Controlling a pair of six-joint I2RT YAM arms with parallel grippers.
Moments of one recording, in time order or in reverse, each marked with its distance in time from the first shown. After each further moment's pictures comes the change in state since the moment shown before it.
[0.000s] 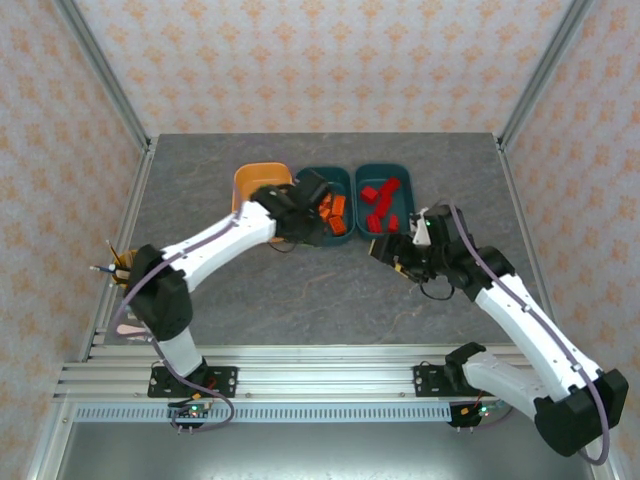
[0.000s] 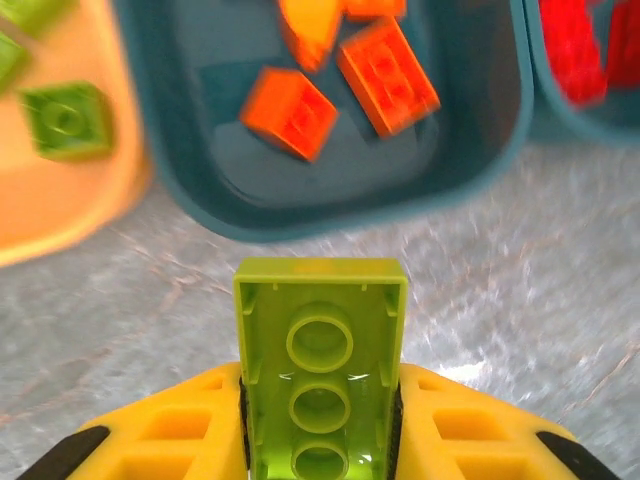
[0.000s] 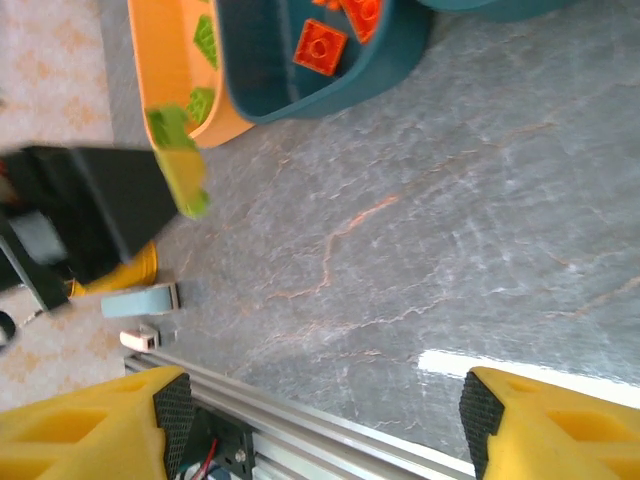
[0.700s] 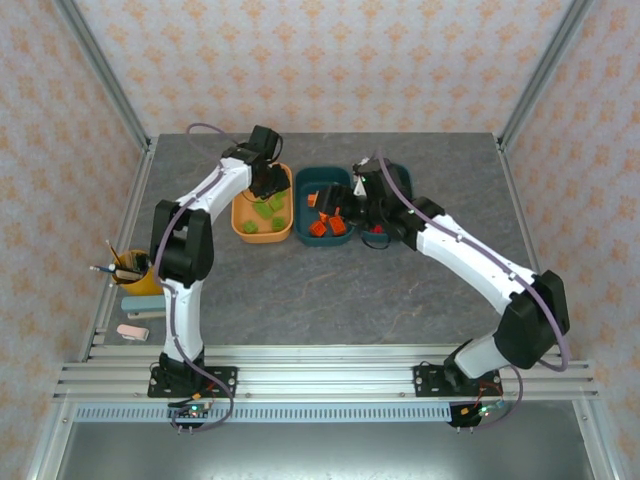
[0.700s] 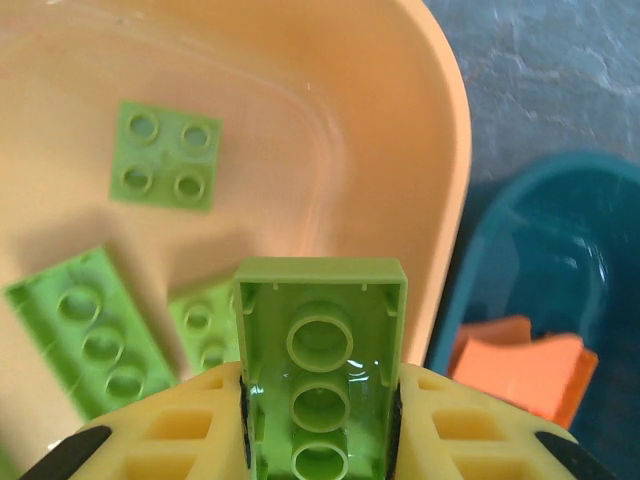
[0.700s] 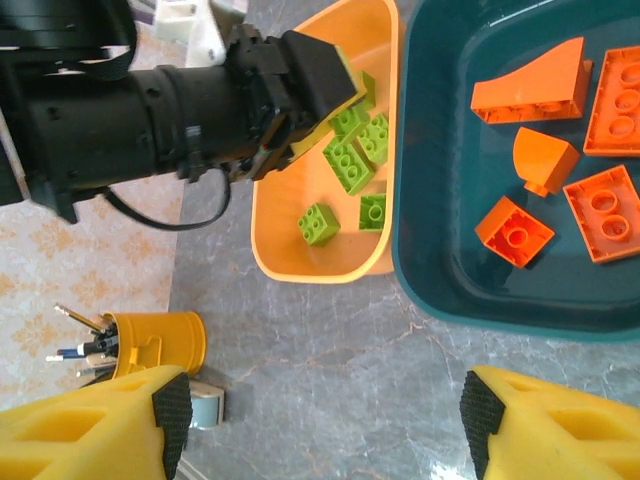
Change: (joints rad) left arm 0.399 0.444 0.320 0.186 0.166 -0.150; right arm 0.170 0.504 0.346 0.348 0.173 0.011
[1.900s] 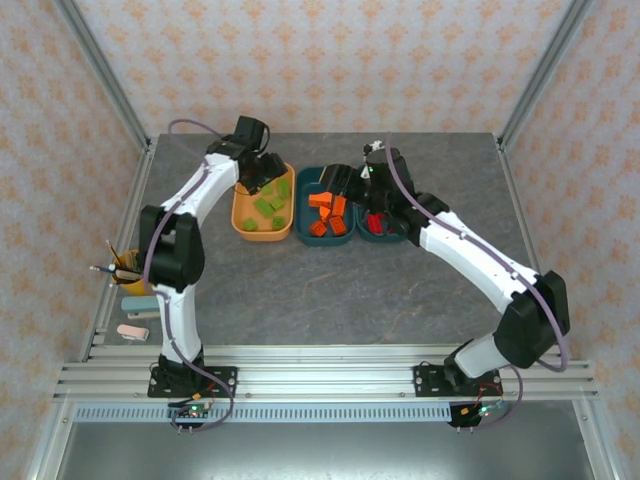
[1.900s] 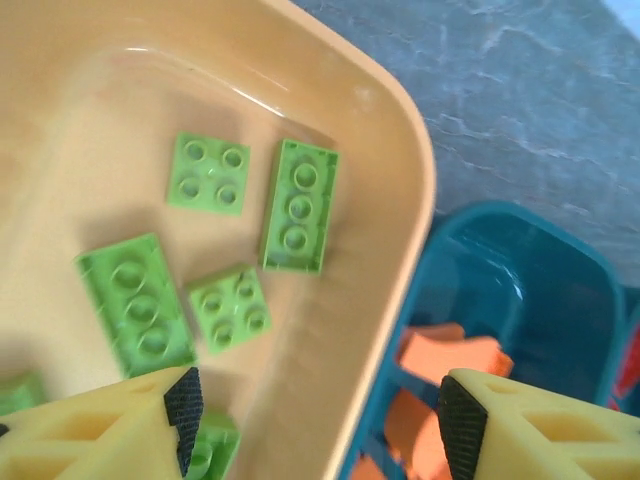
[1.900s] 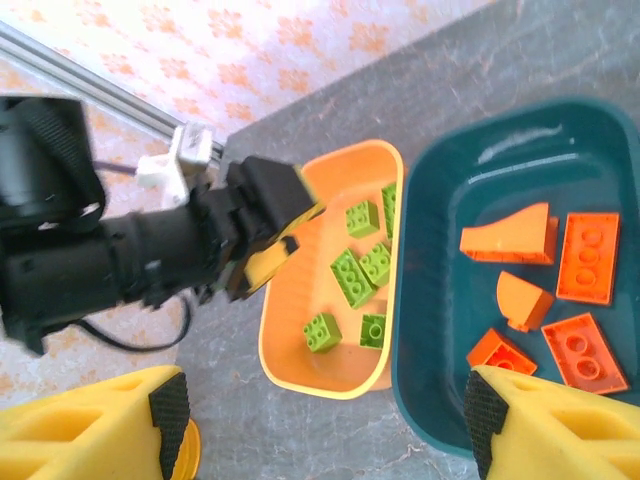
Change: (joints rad) left arm 0.040 -0.185 -0.079 -0.008 0.032 -0.068; right arm -0.030 -0.030 0.023 0.119 0.148 -0.056
